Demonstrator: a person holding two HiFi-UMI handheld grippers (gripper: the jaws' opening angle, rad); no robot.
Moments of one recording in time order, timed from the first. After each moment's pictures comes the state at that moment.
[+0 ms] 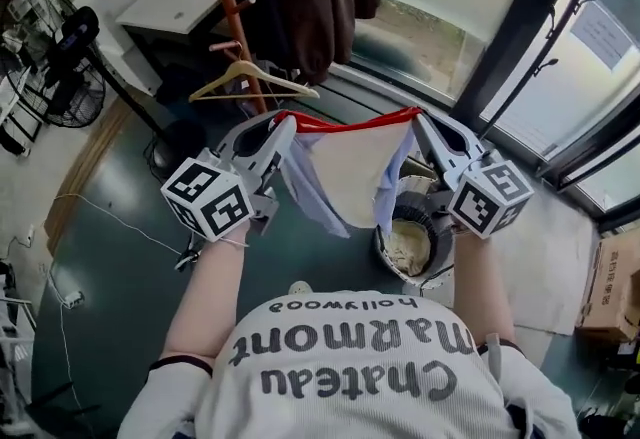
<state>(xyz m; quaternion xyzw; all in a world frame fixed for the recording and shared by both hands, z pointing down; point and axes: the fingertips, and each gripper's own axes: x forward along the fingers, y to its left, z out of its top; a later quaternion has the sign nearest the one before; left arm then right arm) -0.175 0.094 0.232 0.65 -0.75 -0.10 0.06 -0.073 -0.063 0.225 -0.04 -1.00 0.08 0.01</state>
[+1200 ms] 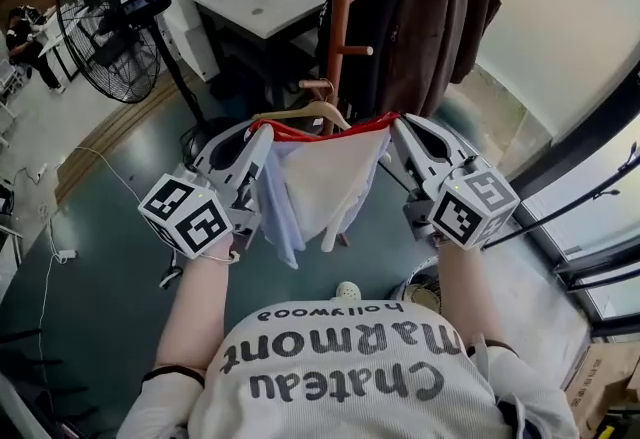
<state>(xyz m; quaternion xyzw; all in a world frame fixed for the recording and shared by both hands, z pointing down) -0.374 0.231 0.207 0.51 -0.85 -0.14 0.02 -0.326 0.053 0.195 -0.20 -0.98 0.06 -0.01</state>
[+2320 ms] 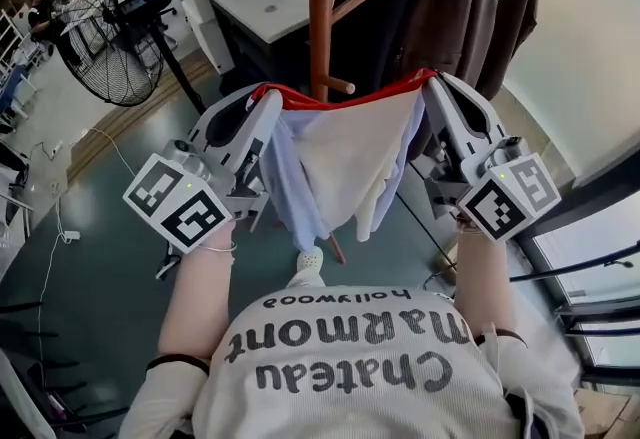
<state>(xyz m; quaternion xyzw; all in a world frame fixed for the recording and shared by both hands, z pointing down) -0.440 0.133 0.150 0.49 -0.86 -0.12 -0.06 -0.414 -0.049 0.127 -0.24 -0.96 0.05 -0.10</state>
